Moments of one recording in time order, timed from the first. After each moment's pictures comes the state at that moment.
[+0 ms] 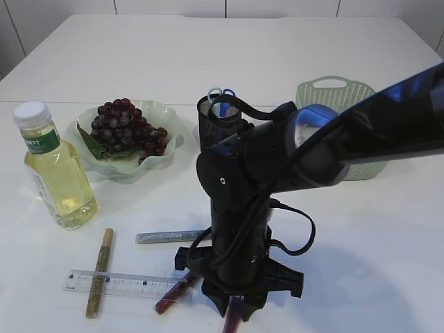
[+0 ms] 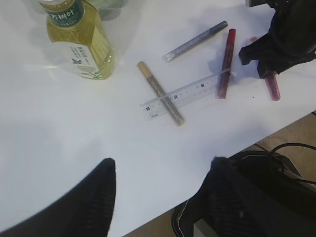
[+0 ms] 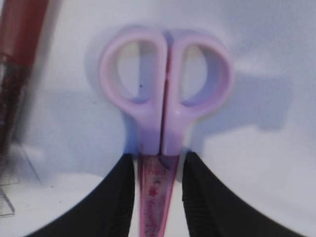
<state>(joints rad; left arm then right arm) -0.48 0.78 -0.96 -0.02 1.22 0.00 0.79 2.07 -1.30 0.12 0.94 0.98</state>
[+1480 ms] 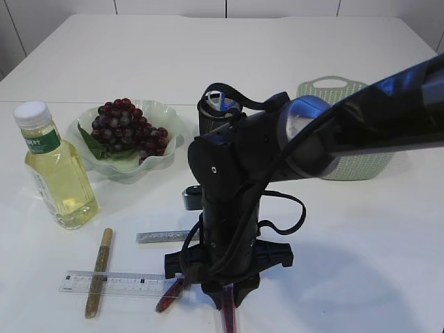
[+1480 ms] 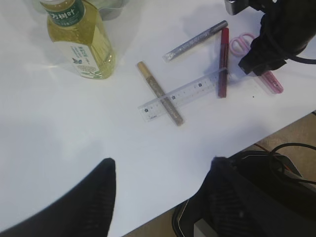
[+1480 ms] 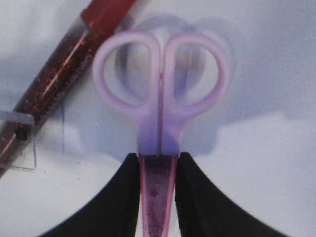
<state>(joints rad) -0.48 0.78 -0.96 -0.02 1.22 0.00 0.79 2.09 -1.36 0.11 0.95 0.63</state>
